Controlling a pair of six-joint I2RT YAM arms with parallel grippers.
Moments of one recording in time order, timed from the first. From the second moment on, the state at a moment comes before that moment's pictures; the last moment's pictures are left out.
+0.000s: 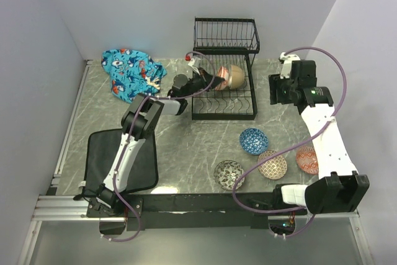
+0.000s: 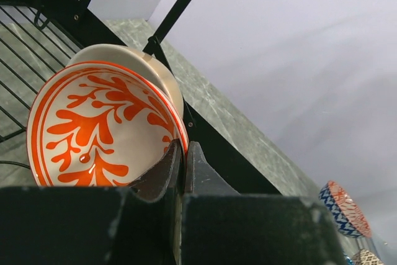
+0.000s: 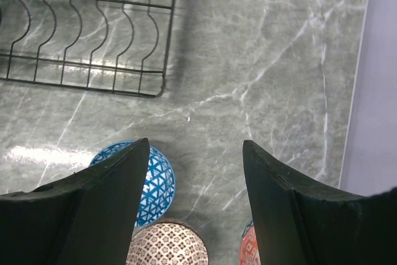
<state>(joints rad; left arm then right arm) -0.52 2.49 1.63 1.10 0.52 -0.78 0.02 1.26 1.32 -0.80 0.00 -0.10</state>
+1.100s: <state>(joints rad) -0.51 2.59 1.74 1.15 0.42 -1.05 0.19 1.35 1.37 -0.81 0.12 -0.17</state>
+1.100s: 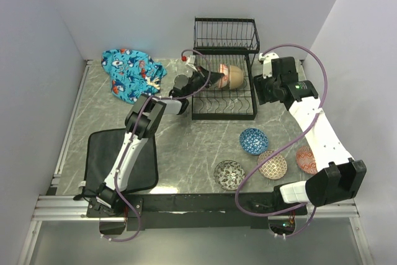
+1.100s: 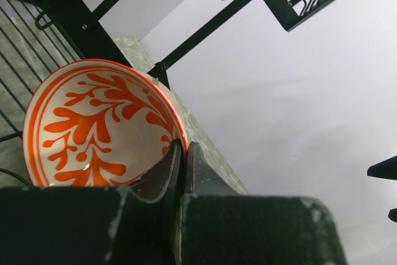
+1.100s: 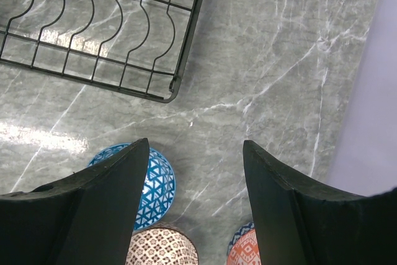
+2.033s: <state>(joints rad) -0.52 2.57 1.67 1.11 0.38 -1.01 0.19 1.34 1.37 -0.81 0.12 -0.18</state>
